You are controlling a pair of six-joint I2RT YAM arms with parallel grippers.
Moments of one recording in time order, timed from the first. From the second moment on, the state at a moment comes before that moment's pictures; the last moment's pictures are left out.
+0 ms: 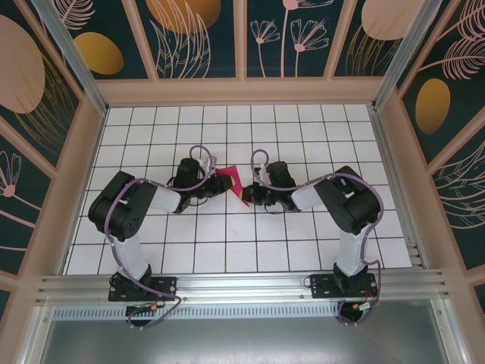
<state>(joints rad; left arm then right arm) -0.44 1.85 0.68 0.63 0.62 -0.85 0.61 1.90 0.76 0.45 -0.58 0.78</state>
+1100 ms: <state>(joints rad) -0.45 1.94 0.81 0.43 0.59 -0.85 0.60 1.93 0.85 0.31 -0.62 0.78</state>
